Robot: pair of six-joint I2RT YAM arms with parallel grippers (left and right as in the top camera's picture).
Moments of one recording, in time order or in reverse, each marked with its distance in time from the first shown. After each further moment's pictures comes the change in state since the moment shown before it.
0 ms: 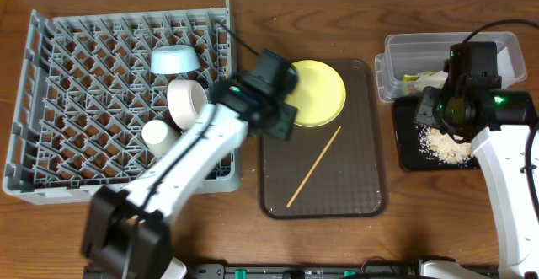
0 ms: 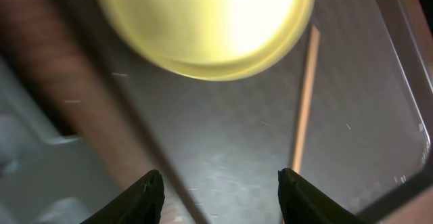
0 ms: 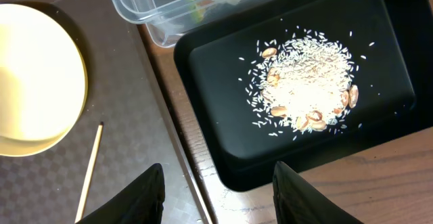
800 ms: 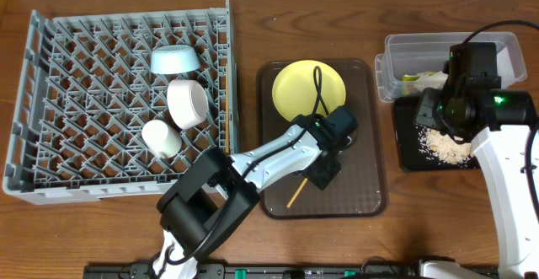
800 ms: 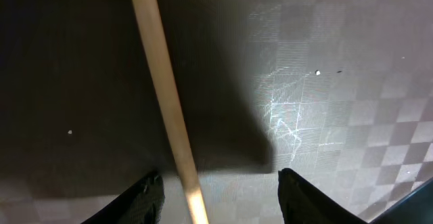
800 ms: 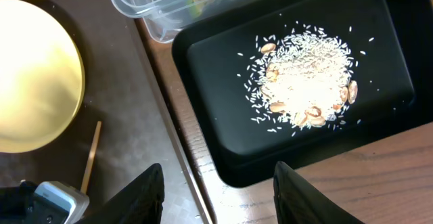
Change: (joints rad) left arm -0.288 0.326 0.003 0.053 0.010 0.000; right arm 0.000 0.000 0.000 -0.014 0.000 0.000
